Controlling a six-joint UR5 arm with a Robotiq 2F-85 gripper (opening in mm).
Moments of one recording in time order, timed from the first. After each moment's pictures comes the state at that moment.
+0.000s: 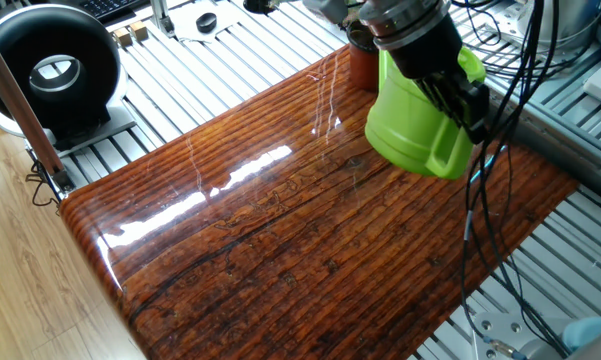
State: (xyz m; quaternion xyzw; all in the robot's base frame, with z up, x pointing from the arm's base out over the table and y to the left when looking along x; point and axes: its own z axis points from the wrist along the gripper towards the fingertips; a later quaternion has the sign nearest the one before) arm 0.287 -0.055 0.276 0.54 -0.76 -0.03 0.37
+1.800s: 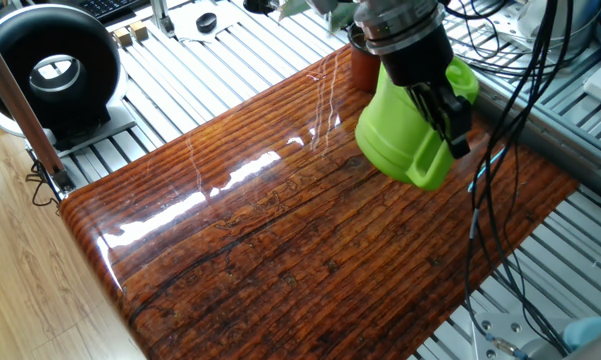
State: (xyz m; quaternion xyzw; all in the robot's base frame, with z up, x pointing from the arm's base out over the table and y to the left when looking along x) arm 0.289 -0.017 0.260 0.50 -0.80 -0.07 0.32
